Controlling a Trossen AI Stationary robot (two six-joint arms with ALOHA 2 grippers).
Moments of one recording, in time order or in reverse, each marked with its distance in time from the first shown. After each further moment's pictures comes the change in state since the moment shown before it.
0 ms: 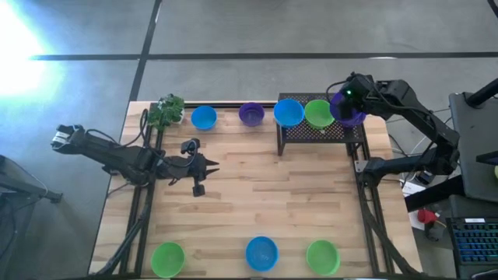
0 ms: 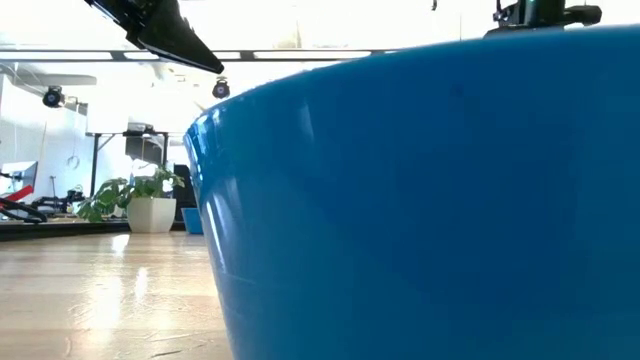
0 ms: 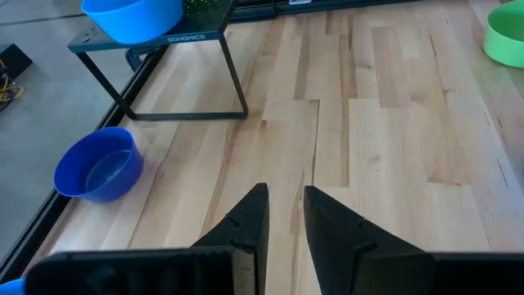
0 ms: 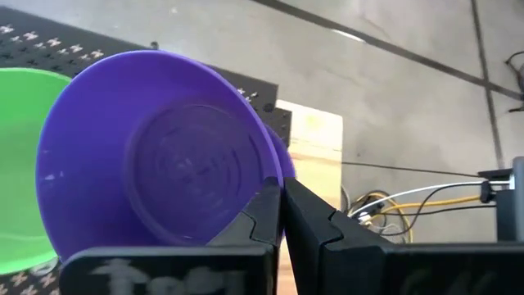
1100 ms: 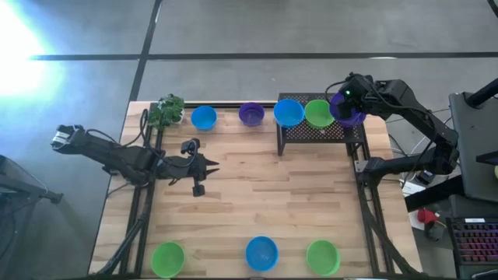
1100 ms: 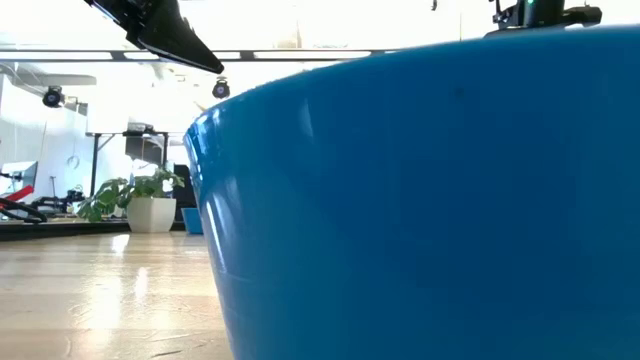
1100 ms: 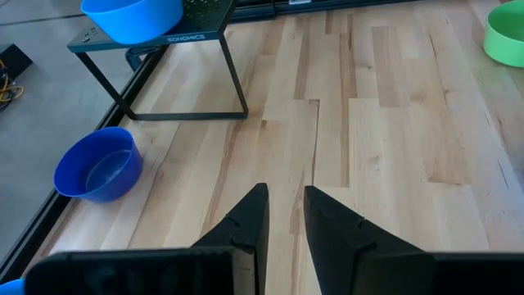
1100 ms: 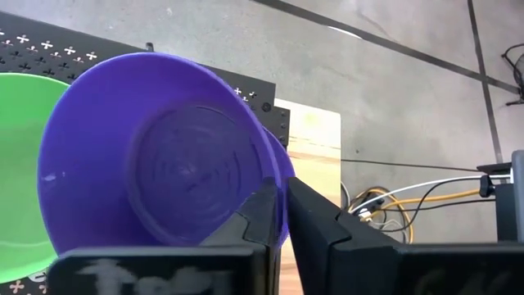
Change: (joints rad) left arm 0.000 0.000 0.000 0.000 0.000 0.001; right arm 0.000 0.007 -0.005 -0.002 0.009 0.027
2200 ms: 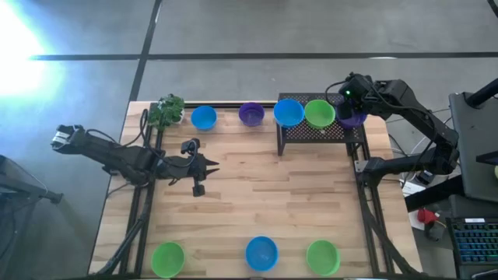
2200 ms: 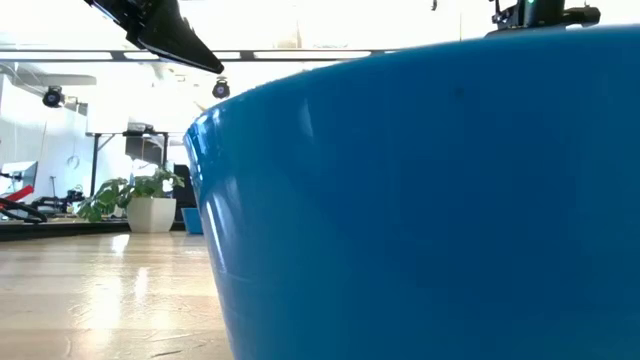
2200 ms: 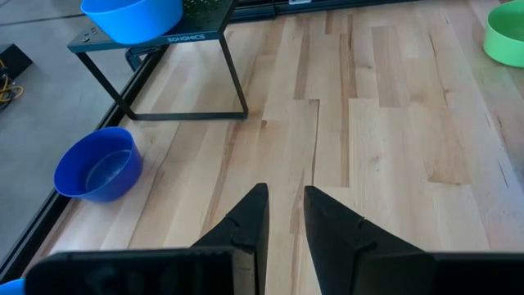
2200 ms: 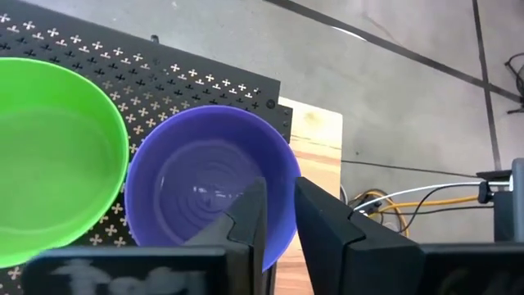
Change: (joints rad) left arm 0.000 0.000 0.000 0.000 0.000 0.000; right arm 0.001 -0.001 0.000 -0.001 -0.014 -0.042
